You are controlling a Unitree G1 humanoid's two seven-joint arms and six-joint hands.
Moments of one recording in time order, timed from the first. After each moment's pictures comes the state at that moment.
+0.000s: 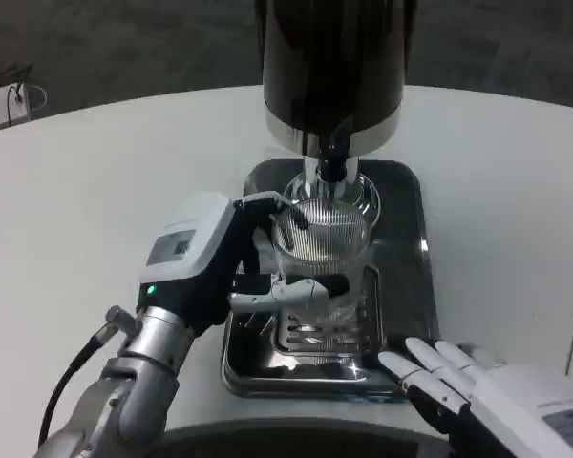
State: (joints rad) left arm -0.70 0.36 -0.22 0.63 0.65 -0.41 0.33; right arm 0.33 -0.21 -0.06 -1.03 -0.85 -0.07 0.72
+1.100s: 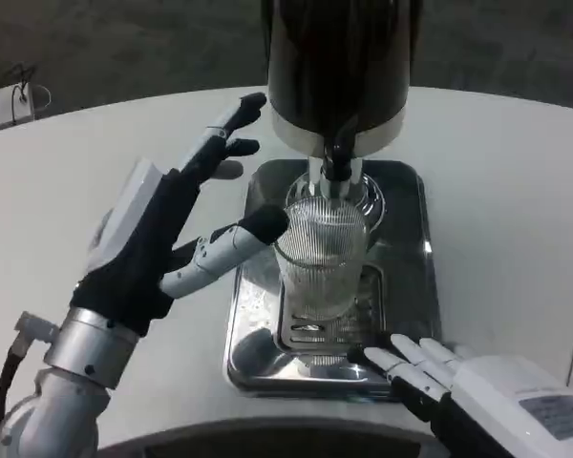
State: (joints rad) left arm -0.43 0.39 -0.02 0.08 0.20 -0.43 -0.02; right arm 0.24 -0.25 0.03 -0.99 -0.88 0.05 0.73
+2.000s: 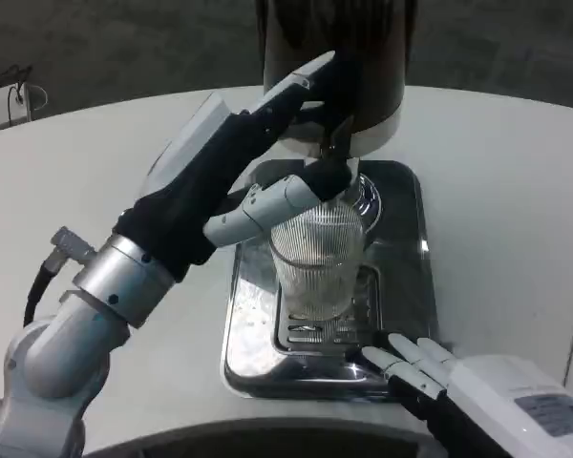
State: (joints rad) left arm -0.60 0.39 -0.03 -0.02 0.08 -0.28 -0.33; right arm 0.22 -0.25 0.05 -0.99 -0.90 0.08 0.73
